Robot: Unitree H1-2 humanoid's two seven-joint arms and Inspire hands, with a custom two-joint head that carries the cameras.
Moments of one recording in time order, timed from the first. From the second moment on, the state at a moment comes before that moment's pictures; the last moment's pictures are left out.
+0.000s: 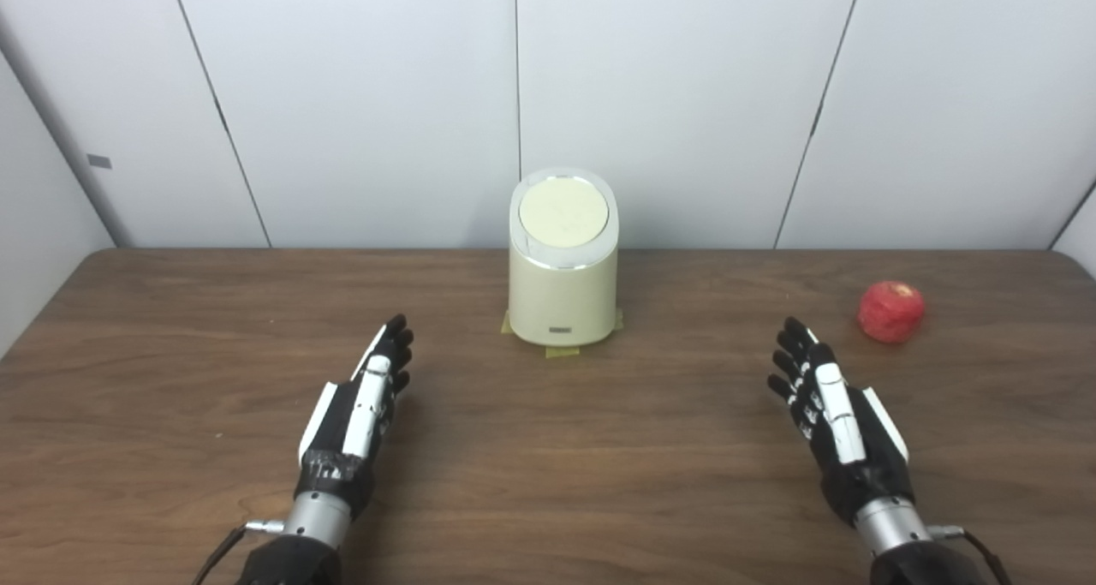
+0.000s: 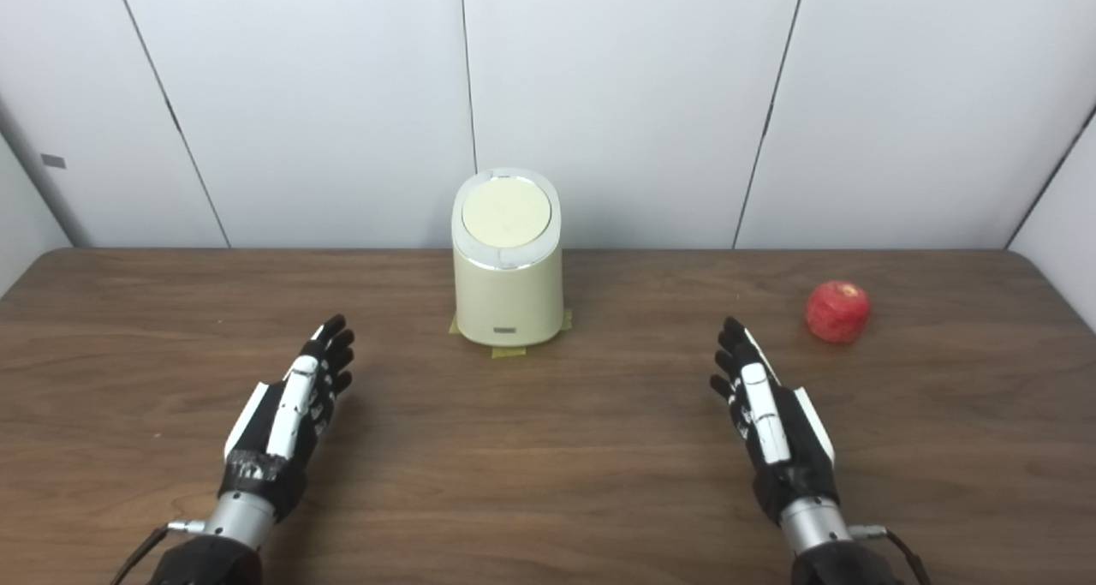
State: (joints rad) left arm -0.03 0.08 0.04 -0.22 -0.09 0.26 -0.08; right arm -0.01 -0.12 -0.08 -0.18 0.13 0.22 0.08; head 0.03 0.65
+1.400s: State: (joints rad) left arm -0.46 0.19 -0.05 -0.20 0.20 0.46 -0.06; right arm -0.01 -0.11 -0.06 -0.16 0.10 0.22 0.08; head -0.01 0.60
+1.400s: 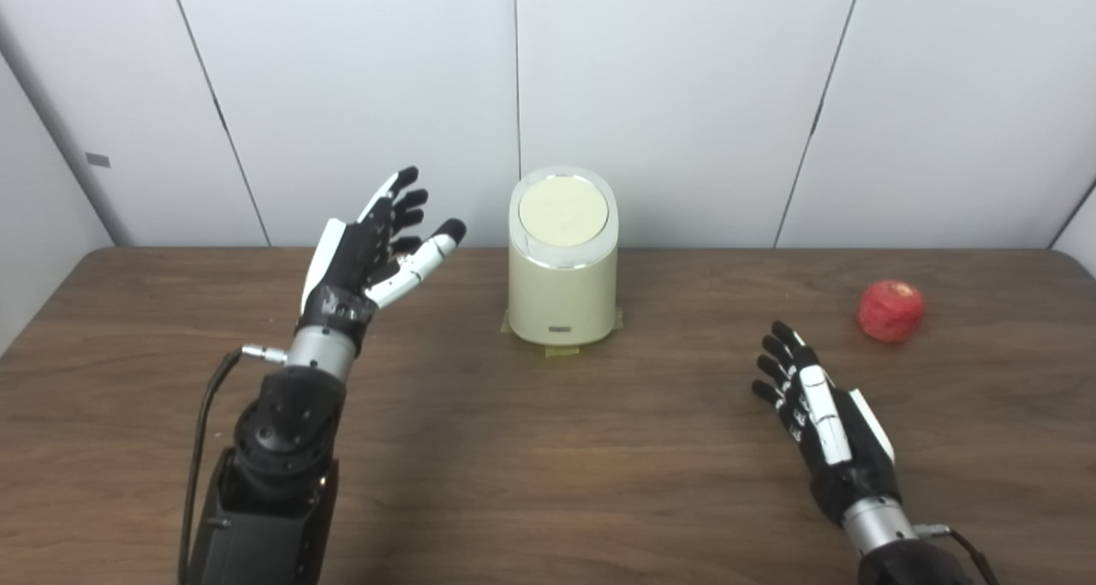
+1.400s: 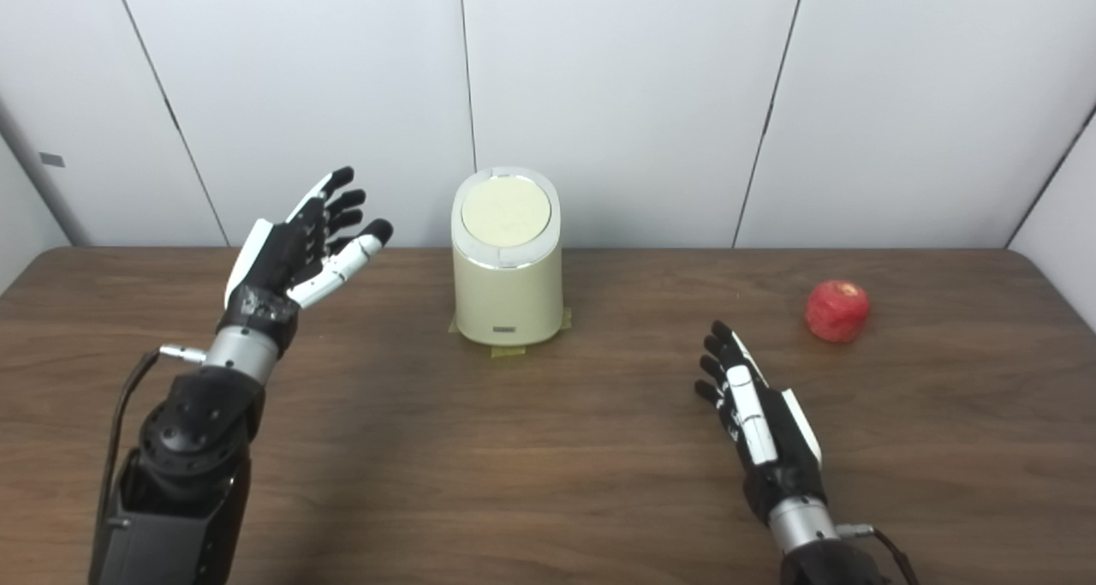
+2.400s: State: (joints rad) left arm -0.99 0.22 -0.33 0.42 0.42 0.41 -0.24; right arm -0.01 -0.08 -0.04 -0.17 0.06 0.21 0.06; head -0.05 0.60
